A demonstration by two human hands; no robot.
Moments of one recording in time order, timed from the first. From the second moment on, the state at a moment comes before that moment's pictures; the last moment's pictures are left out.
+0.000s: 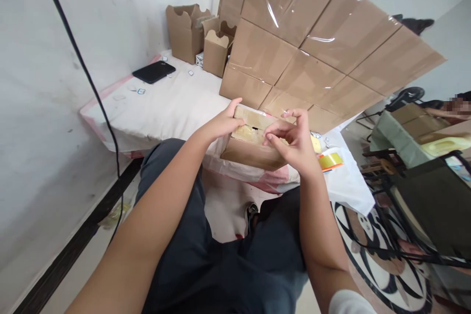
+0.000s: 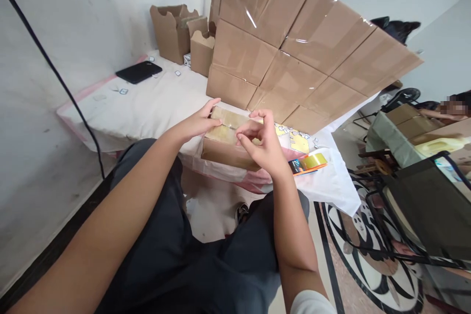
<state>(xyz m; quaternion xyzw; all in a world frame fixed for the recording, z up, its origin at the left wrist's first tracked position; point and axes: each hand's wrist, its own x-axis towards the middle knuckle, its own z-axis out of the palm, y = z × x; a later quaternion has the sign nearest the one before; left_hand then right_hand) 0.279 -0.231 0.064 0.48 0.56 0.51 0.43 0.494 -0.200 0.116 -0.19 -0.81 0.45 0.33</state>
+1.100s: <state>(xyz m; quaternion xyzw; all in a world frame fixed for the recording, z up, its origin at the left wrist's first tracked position) 0.269 -0.256 0.072 0.68 0.56 0.42 0.23 0.484 -0.201 0.120 -0.23 -0.88 0.28 0.31</state>
